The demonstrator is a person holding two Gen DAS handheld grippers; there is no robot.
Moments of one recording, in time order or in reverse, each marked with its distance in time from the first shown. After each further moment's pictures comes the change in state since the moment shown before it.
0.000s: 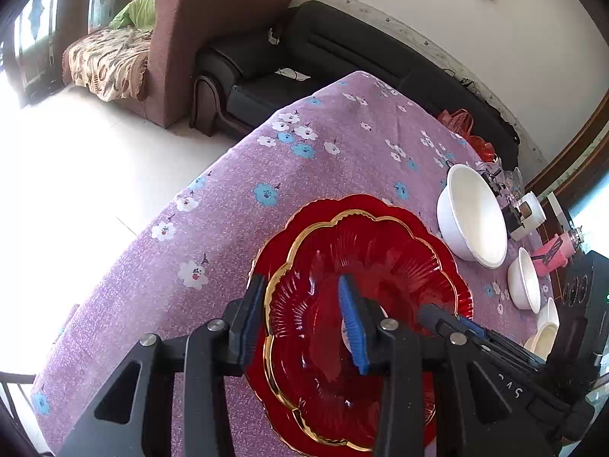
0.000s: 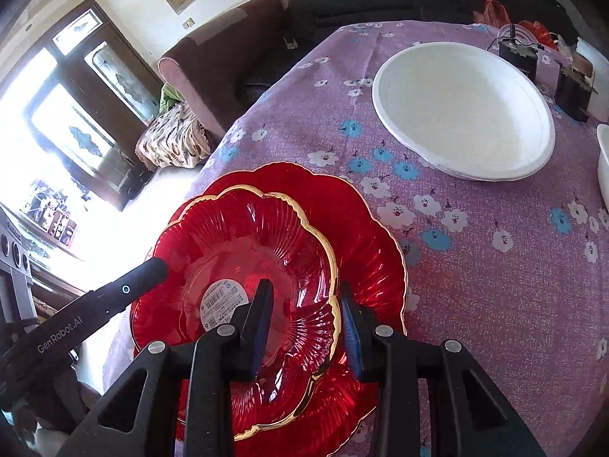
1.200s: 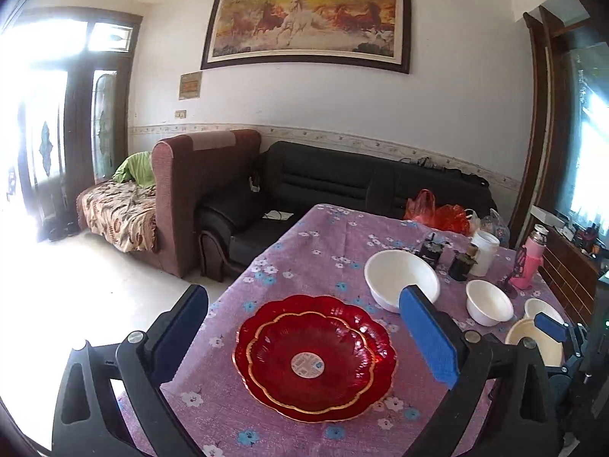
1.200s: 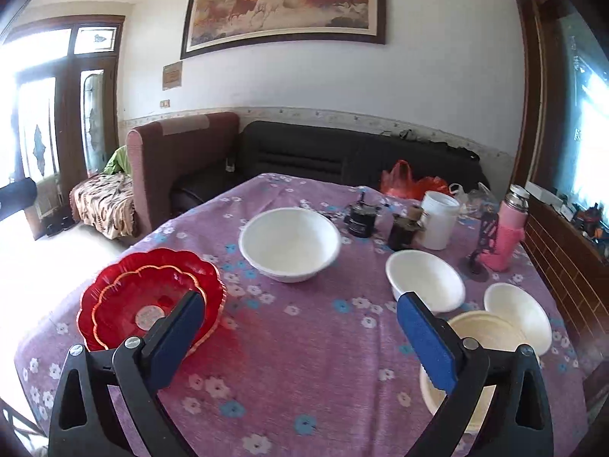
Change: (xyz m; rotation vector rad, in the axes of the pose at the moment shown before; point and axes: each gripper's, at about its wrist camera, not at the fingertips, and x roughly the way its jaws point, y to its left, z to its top) left arm -0.171 -0.091 -0.072 0.276 -0.537 0.044; right arm -0.178 -0.024 -0.083 -0.210 -0.538 -0.426
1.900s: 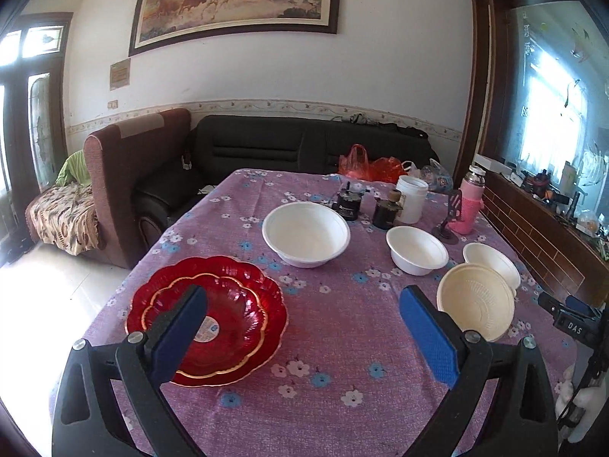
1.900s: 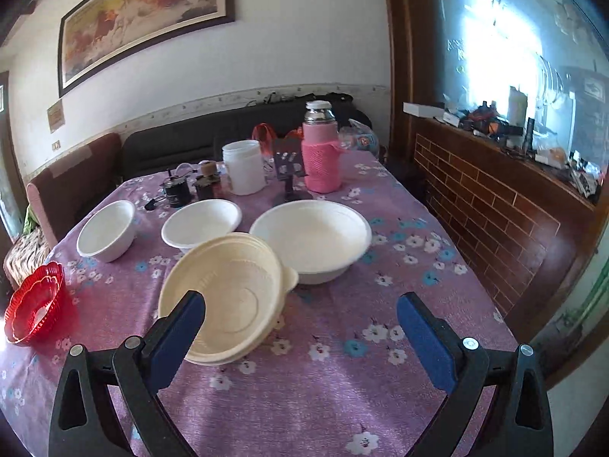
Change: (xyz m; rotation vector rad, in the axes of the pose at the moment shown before) left arm 0.014 -0.107 -0.034 0.129 0.137 -0.196; right arm -0.069 -0.224 -0.077 0.338 0.087 -0.286
